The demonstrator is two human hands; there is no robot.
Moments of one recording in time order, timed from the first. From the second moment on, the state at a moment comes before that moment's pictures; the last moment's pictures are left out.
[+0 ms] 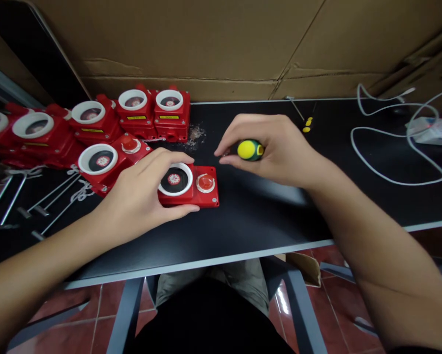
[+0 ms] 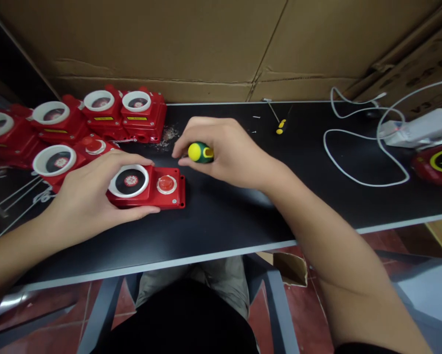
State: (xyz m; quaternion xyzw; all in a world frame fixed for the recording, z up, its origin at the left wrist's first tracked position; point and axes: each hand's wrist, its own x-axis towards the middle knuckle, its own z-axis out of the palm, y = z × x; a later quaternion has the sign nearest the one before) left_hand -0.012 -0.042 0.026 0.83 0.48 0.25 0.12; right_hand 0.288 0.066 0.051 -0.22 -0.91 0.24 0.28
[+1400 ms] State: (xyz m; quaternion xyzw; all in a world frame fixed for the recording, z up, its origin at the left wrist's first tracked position) left_hand -0.018 -0.033 0.041 0.84 0.48 0.18 0.19; right_hand 0.272 0.055 0.079 -0.25 -0.77 0.40 0.42
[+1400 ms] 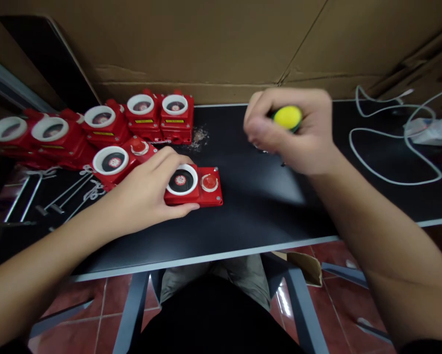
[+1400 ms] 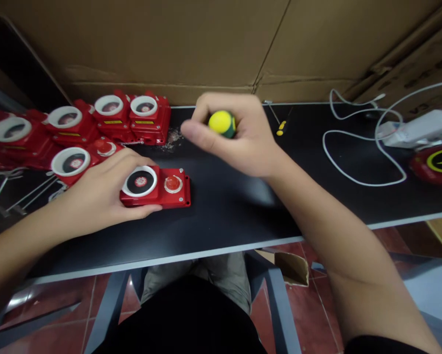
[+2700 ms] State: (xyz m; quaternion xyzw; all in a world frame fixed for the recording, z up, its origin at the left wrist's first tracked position) left_hand -0.022 -0.033 0.037 0.85 0.46 0.19 0.16; right_hand 0.219 0.063 0.098 -0.08 -0.61 0.68 0.41
